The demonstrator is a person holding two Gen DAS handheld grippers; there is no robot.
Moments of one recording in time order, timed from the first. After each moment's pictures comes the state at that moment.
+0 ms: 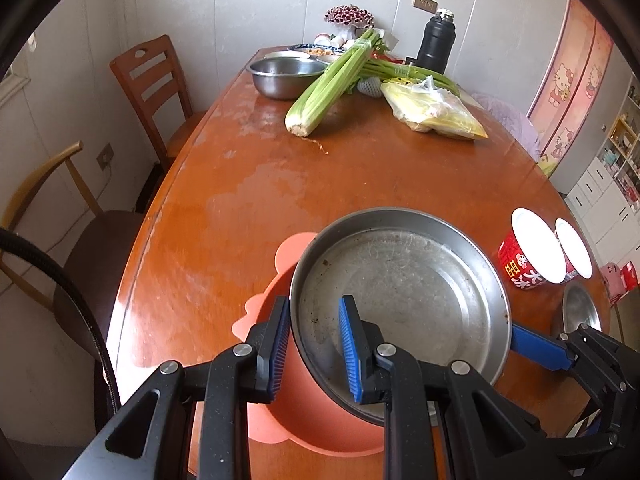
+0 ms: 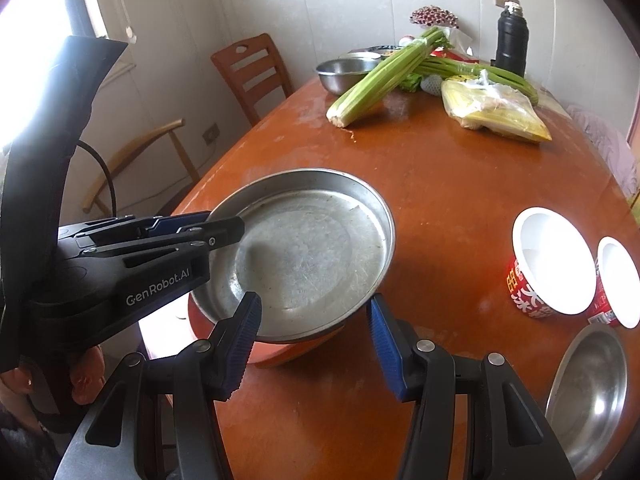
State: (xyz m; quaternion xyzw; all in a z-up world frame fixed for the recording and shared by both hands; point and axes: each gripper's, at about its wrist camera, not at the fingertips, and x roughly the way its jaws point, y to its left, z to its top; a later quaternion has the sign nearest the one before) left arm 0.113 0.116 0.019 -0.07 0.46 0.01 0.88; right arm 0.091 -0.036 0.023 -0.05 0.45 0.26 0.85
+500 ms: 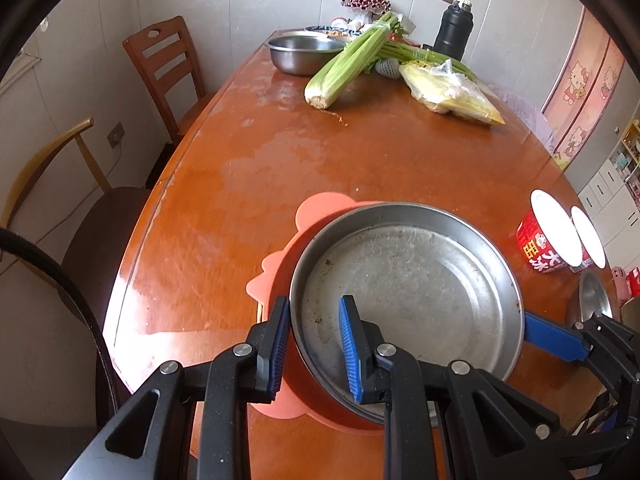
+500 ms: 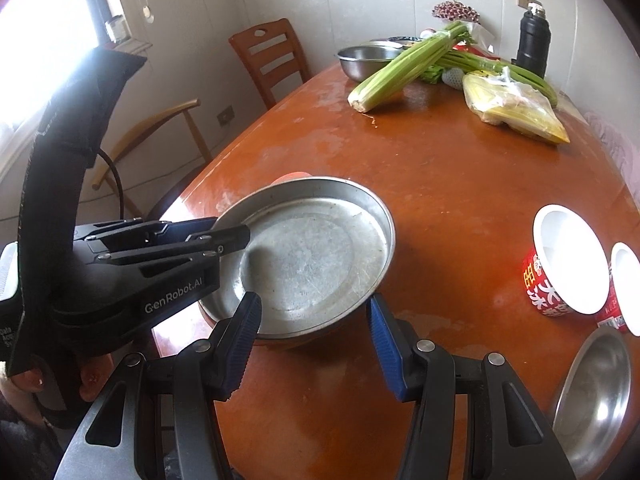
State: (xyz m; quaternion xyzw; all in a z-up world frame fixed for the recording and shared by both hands) left arm 0.102 0.122 -0.001 -0.08 0.49 0.03 0.87; right arm 0.089 -0.028 0.014 -0.07 0.47 0.28 0.84
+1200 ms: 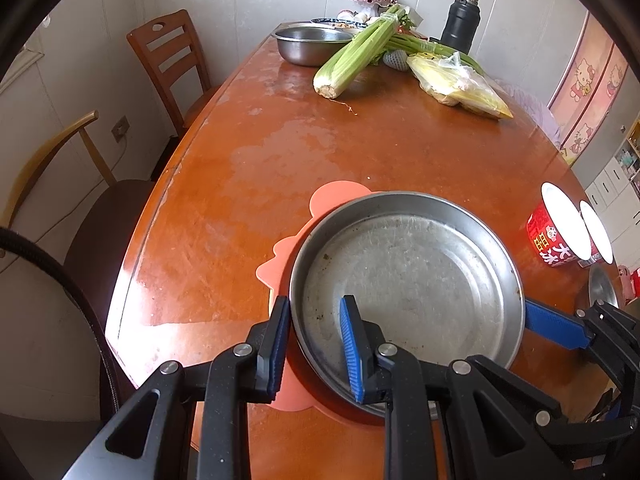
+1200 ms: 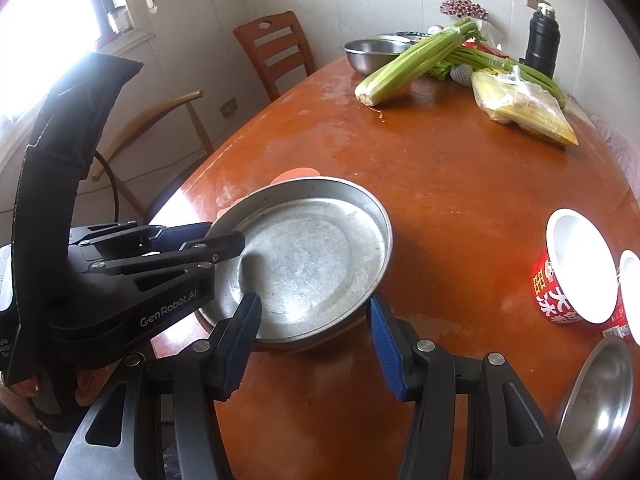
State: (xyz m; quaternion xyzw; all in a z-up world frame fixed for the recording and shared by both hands) left arm 0.102 0.126 -0.006 -0.07 0.50 0.04 0.86; right arm 0.097 -0.020 0.006 -0.09 0.47 0.29 0.83
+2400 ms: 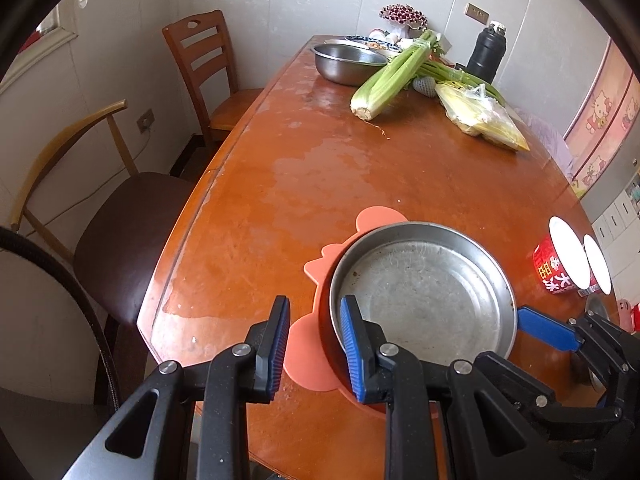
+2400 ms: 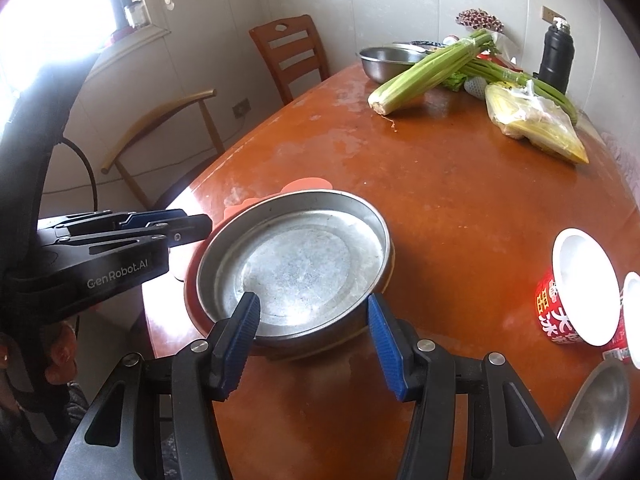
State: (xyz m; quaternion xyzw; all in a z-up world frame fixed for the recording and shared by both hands) left arm 0.087 0.151 0.009 -0.11 0.48 0.08 0.87; right arm 0.096 -0.020 0.008 -0.10 0.46 0.31 0.83
